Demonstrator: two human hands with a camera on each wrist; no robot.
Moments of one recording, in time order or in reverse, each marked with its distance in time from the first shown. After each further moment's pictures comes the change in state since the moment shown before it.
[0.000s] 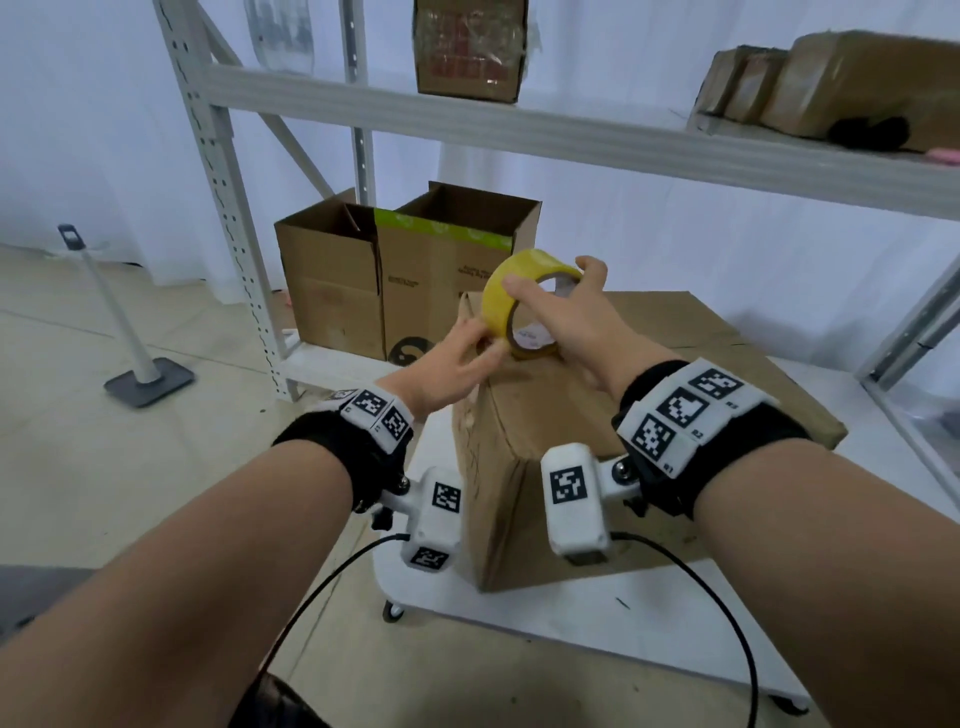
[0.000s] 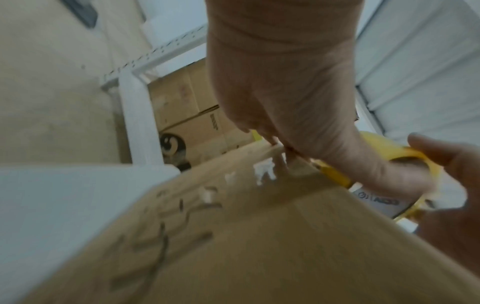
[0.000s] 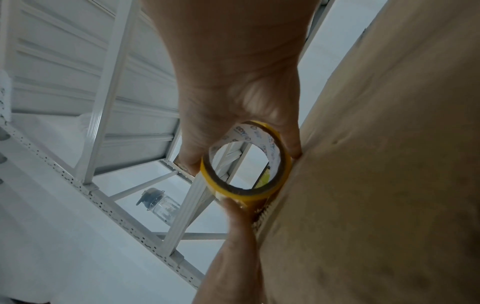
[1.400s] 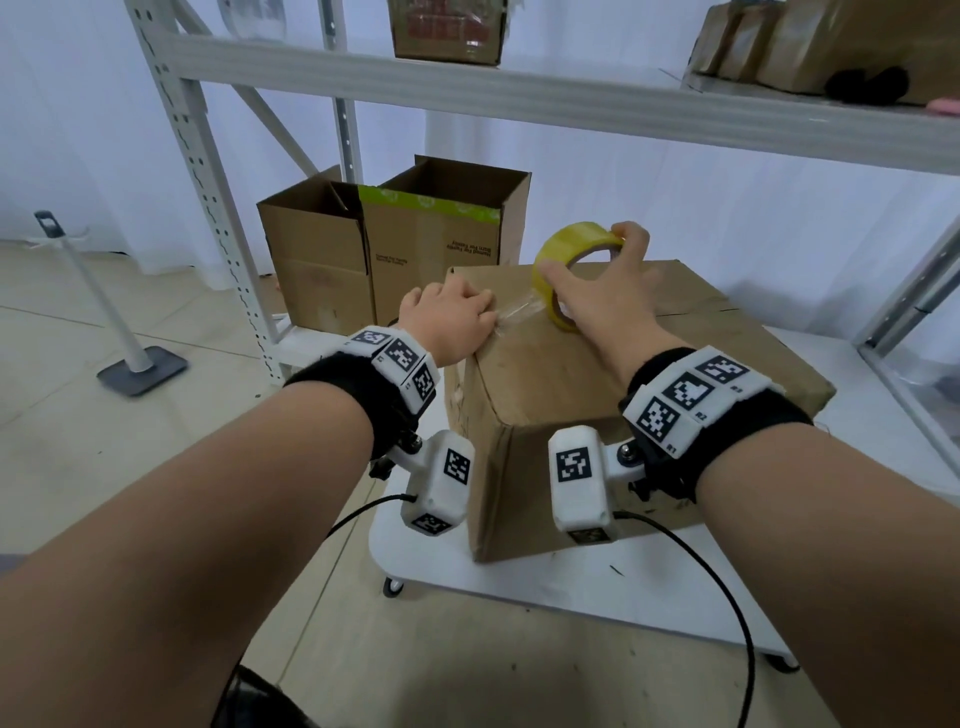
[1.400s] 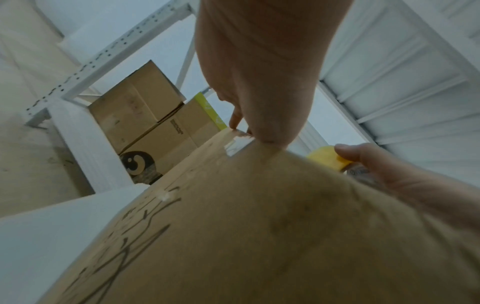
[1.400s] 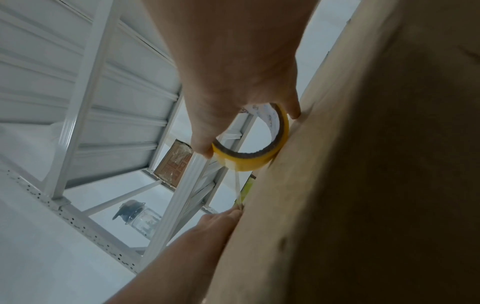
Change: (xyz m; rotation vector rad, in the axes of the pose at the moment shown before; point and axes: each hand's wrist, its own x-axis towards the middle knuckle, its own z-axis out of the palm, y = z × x) left_hand 0.018 0.036 0.005 0.859 0.008 -0.302; right_hand -0.007 0.019 -0.023 -0.115 0.283 -0.019
